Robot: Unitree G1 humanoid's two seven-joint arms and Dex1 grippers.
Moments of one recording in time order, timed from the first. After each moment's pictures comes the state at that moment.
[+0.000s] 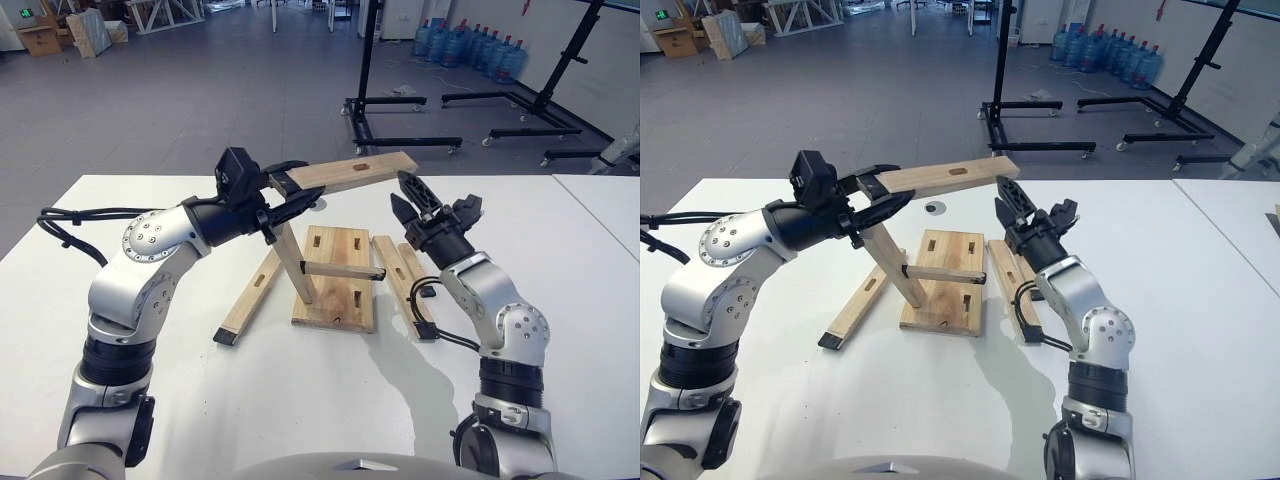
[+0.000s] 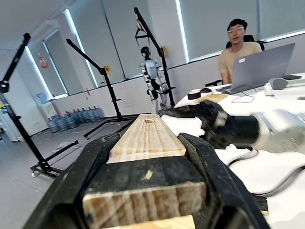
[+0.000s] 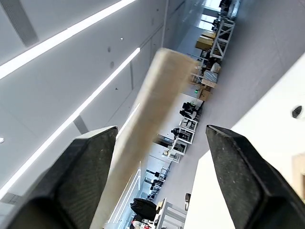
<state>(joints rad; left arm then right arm) -0.47 0.48 -0.02 -0.44 -0.50 0.52 -0.70 -0.35 -0.14 -0.31 -0.09 1.65 0.66 -0.08</state>
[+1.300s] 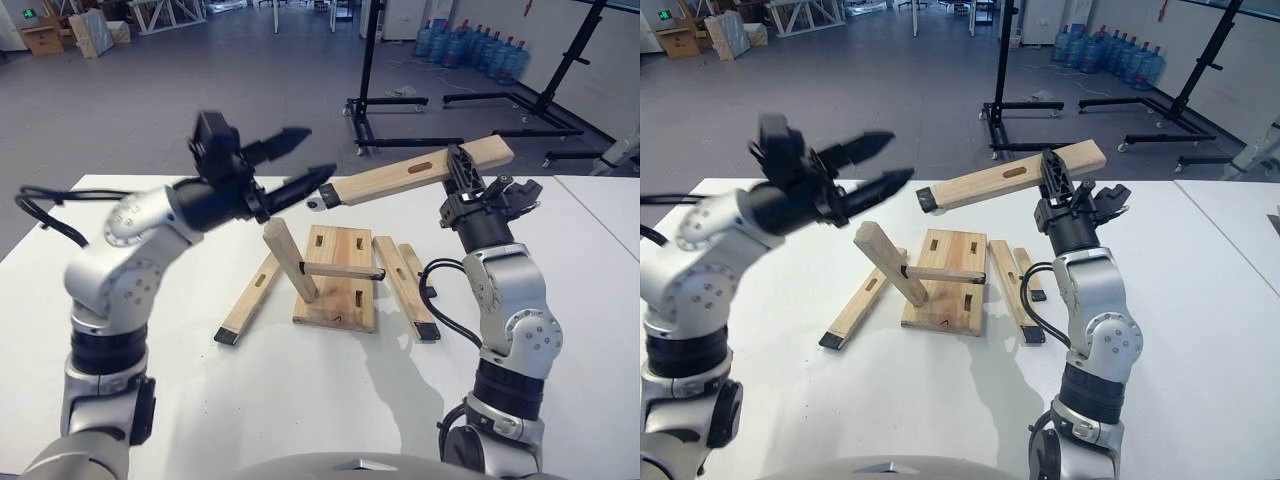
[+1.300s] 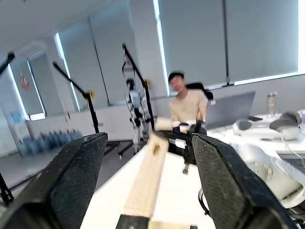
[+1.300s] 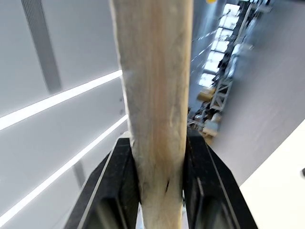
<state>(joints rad) -0.61 0.54 0.16 -0.44 -0.84 0.67 -0.71 -0.31 -0.09 -0.37 -0.33 1.54 0.40 -0.26</state>
